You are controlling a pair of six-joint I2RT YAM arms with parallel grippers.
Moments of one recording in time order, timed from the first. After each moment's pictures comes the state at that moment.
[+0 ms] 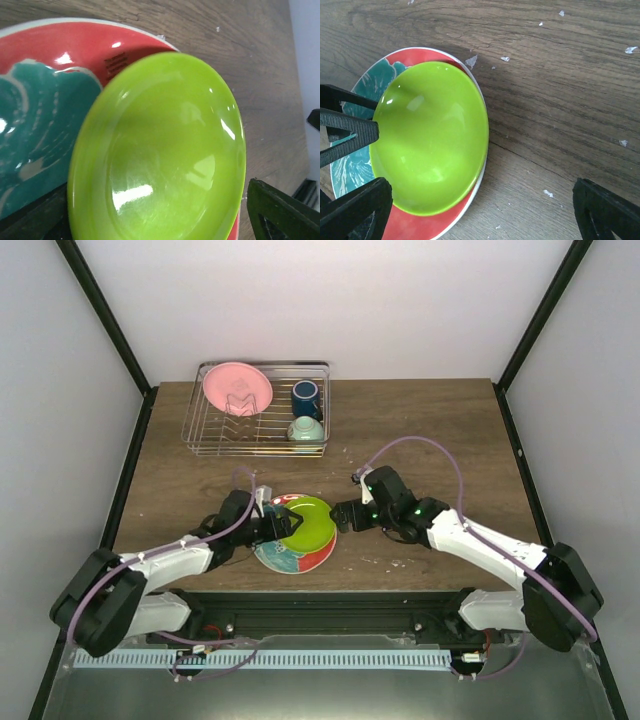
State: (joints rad) left arm -0.59 1.23 0.37 0.17 0.30 -0.82; right arm 0.74 1.24 0.75 -0.31 -0.11 0.44
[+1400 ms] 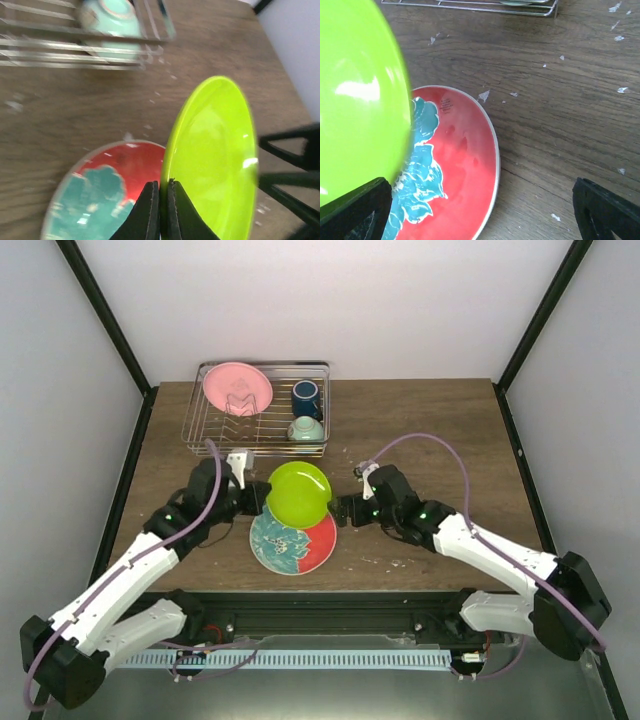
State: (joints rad) left arm -0.57 0.92 0.75 -0.40 0.12 -0.56; right arm 0.74 1.19 0.74 -0.26 -0.05 0.46
